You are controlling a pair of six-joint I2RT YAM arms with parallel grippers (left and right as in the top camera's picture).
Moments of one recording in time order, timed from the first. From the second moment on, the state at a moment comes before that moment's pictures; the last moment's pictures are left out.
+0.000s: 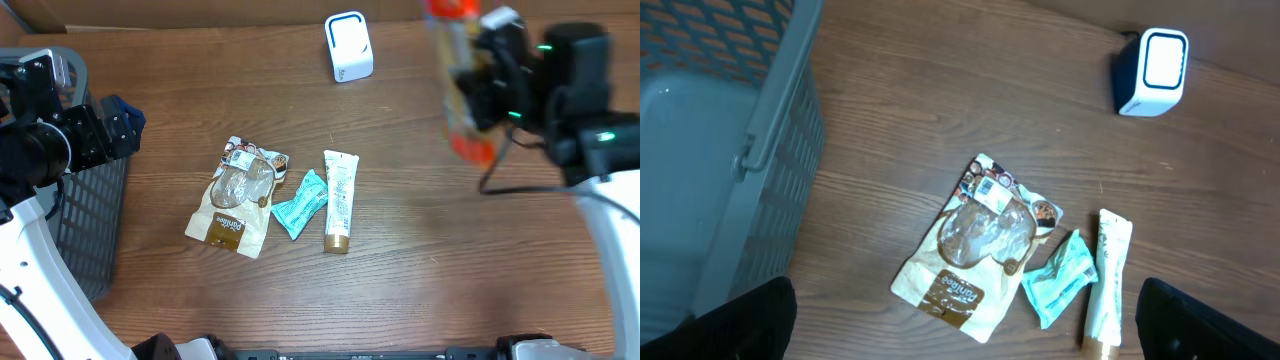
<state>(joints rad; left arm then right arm) 0.45 1.50 2.10 -1.56 0.32 0.06 0.05 1.43 1.53 -0.89 -0.35 -0.19</state>
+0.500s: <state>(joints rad) 0.45 1.50 2.10 -1.56 0.32 0.06 -0.24 1.85 1.40 -0.98 -0.44 -0.25</state>
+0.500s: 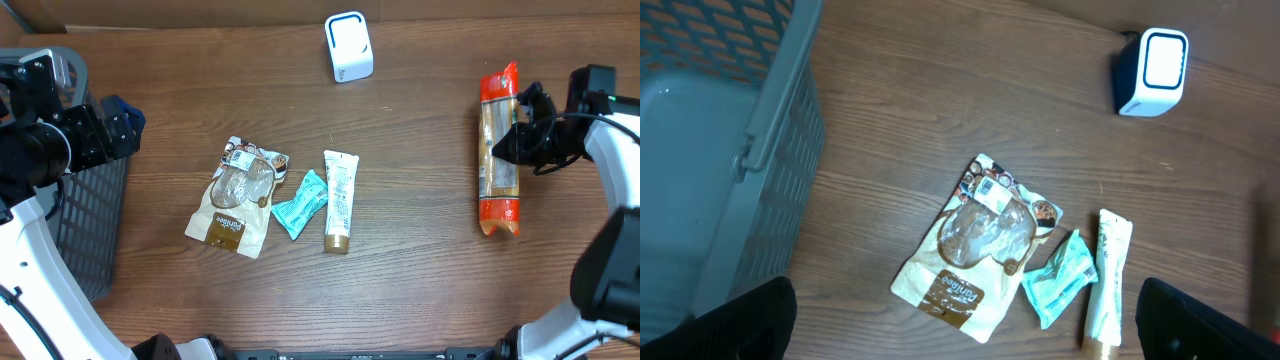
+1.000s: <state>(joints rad) 0.45 1.50 2.10 -1.56 0.32 0.06 -0.29 1.92 1.60 -1.08 -0.48 -0.17</state>
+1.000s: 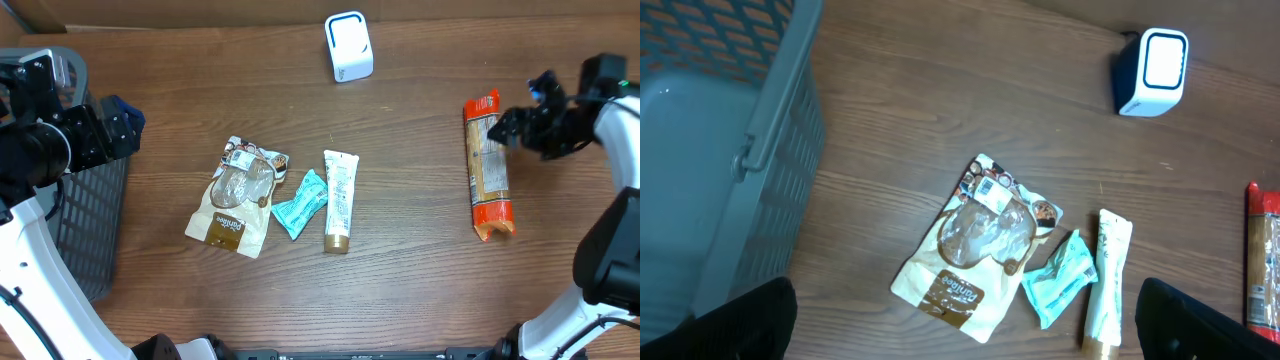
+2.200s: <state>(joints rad) 0.45 1.50 2.10 -1.56 0.32 0.06 0.41 1.91 1.37 -0.81 -0.60 0.20</state>
